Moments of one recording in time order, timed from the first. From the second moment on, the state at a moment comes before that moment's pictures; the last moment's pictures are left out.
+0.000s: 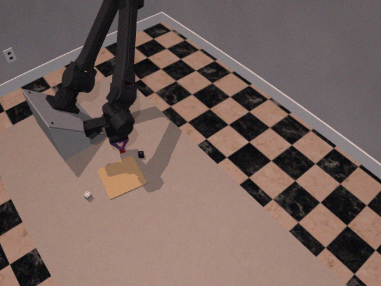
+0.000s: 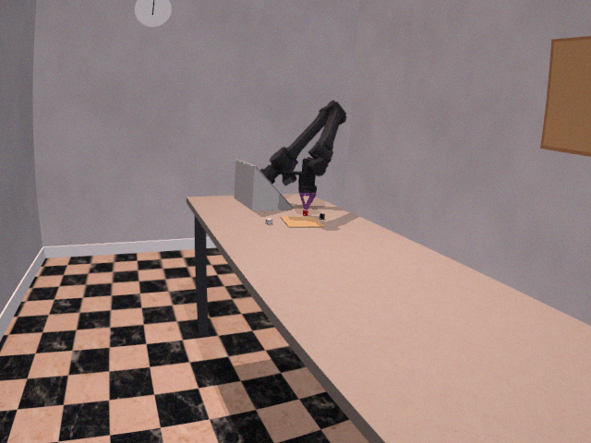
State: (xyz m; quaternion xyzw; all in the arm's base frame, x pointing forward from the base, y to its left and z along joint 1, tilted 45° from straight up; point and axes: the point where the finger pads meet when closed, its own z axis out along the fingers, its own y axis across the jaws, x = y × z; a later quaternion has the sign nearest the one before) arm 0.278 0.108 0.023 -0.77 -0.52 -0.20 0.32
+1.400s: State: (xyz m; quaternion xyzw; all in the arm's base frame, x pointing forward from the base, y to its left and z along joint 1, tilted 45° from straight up) arm 0.280 0.126 0.005 -0.77 -0.52 -0.21 0.32
